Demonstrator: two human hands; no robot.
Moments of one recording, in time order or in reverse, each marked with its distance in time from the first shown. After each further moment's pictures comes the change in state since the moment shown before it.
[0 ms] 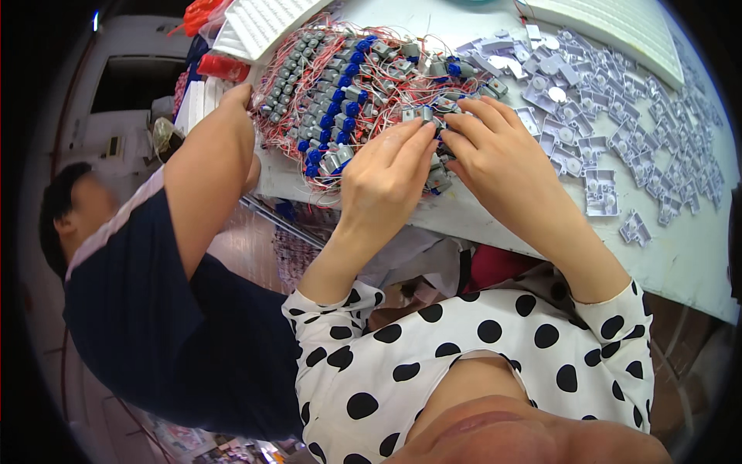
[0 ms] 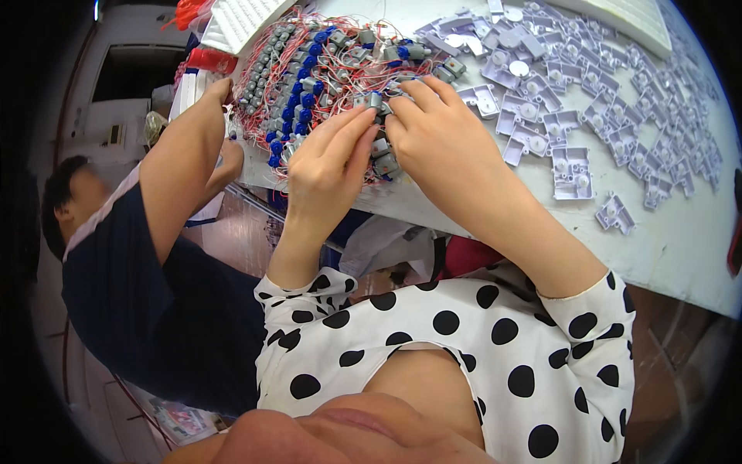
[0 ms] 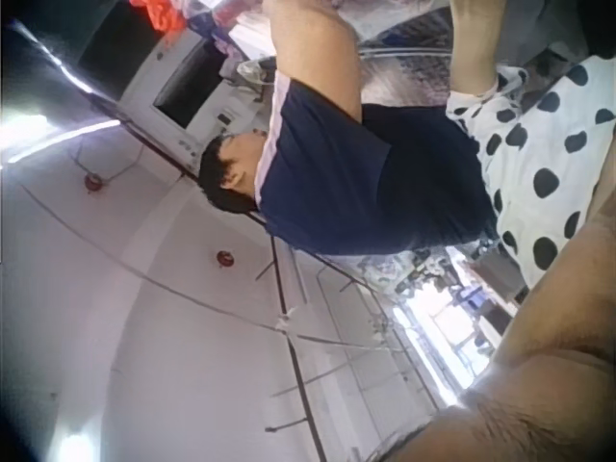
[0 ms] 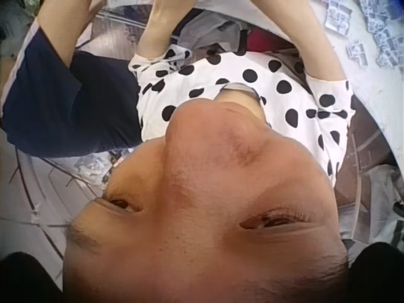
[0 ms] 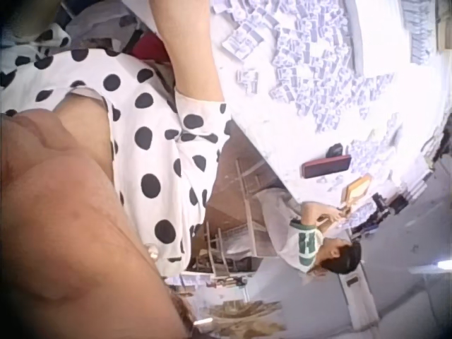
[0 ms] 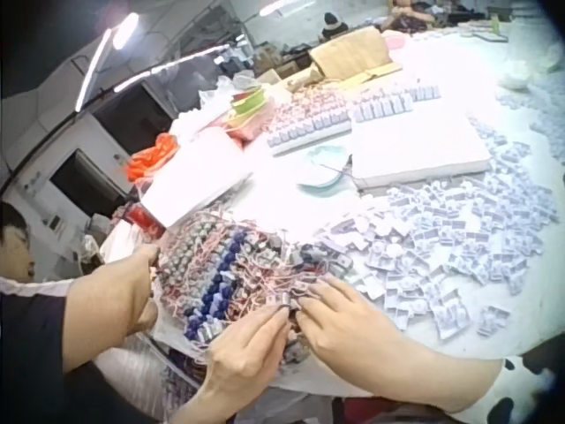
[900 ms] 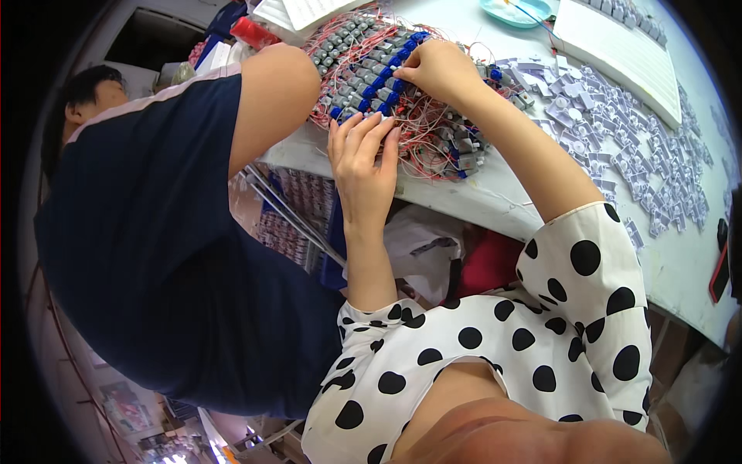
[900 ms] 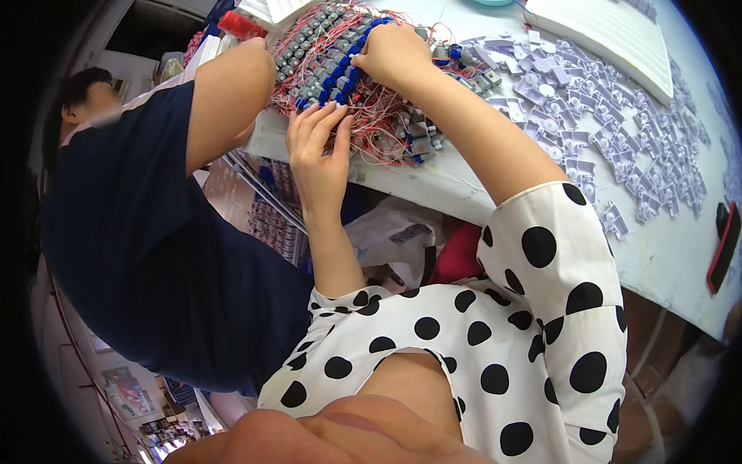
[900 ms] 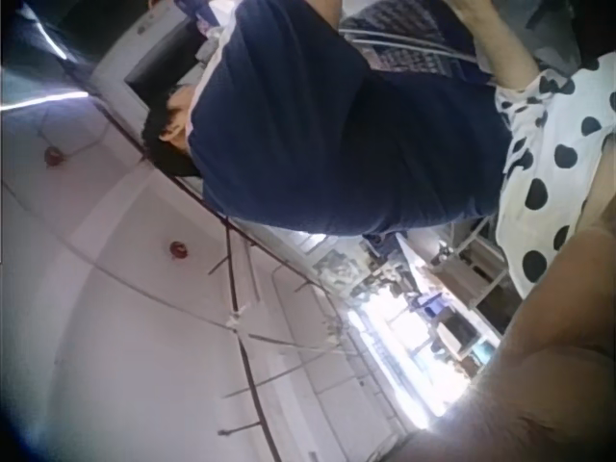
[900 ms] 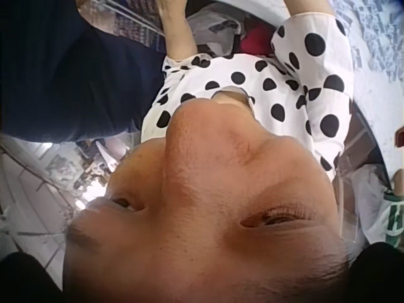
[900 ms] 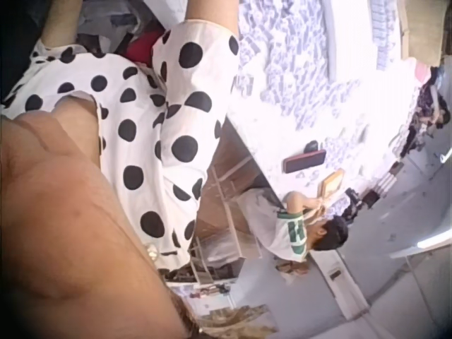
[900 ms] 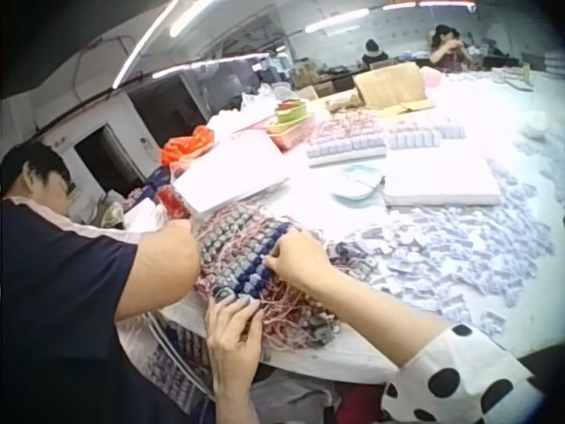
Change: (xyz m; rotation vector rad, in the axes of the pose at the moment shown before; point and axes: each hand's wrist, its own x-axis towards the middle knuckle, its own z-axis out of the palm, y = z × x) left_hand -0.067 -0.024 -0.001 0.124 0.302 -0.386; right_hand 0.136 0.013 0.086 0.339 -0.131 0.371
